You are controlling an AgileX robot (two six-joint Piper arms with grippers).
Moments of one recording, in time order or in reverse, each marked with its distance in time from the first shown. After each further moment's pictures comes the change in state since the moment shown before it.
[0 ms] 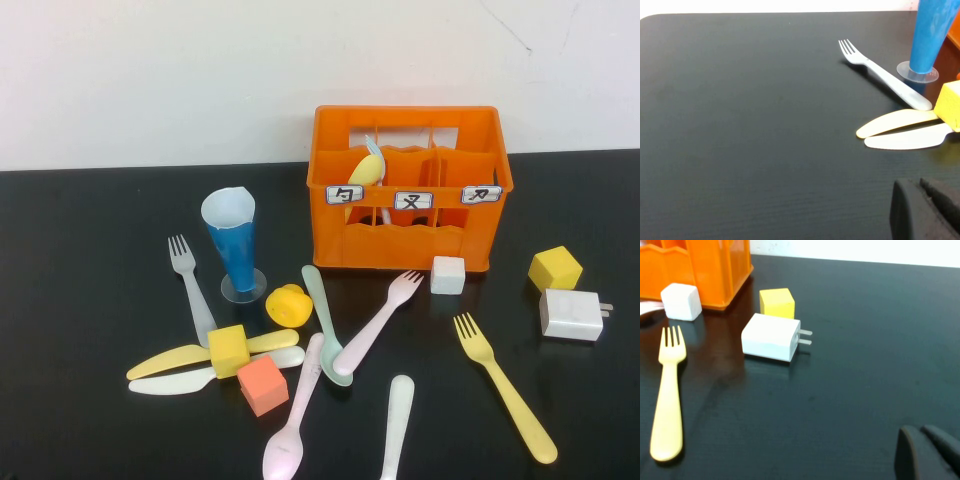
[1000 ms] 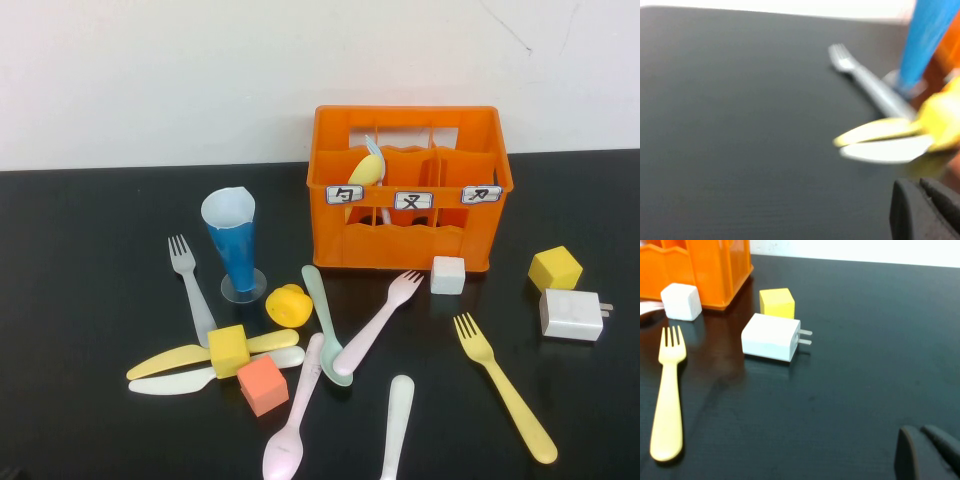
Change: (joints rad) right arm 0.000 0.000 0.000 0.000 0.000 0.000; left arm 0.000 0.000 0.000 -0.090 -0.025 -0.039
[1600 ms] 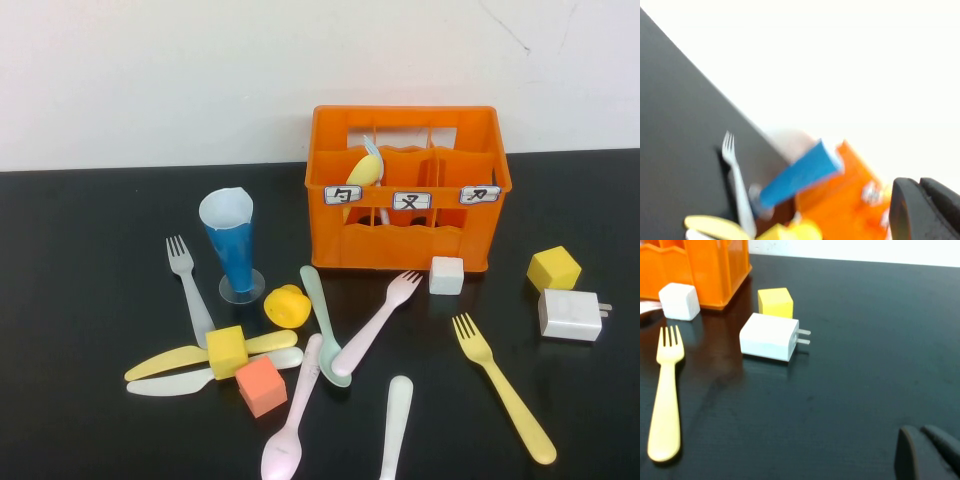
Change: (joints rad) right arm 0.000 0.000 0.000 0.000 0.000 0.000; left arm 0.000 0.000 -0.013 -0.623 -0.322 -0.123
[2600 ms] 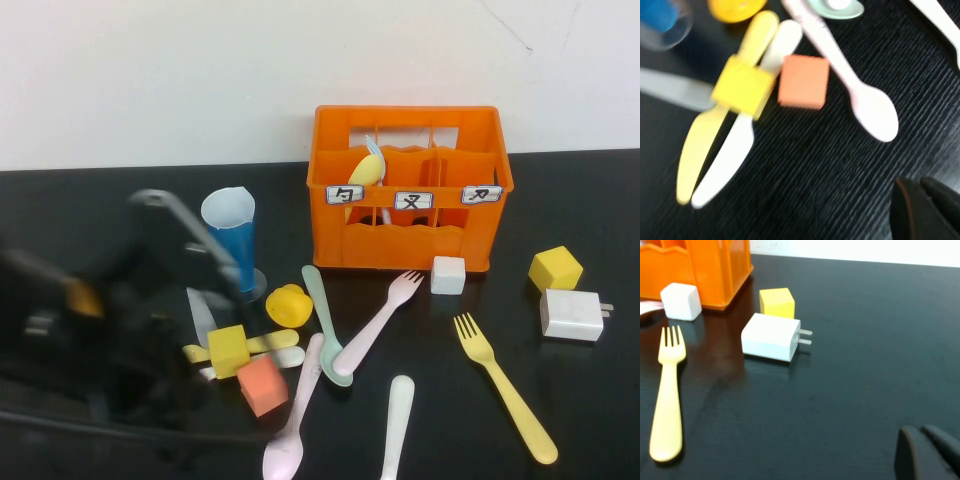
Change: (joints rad) right arm 0.000 0.000 0.000 0.000 0.000 0.000; left arm -0.325 1.182 -0.978 0.446 0.982 0.794
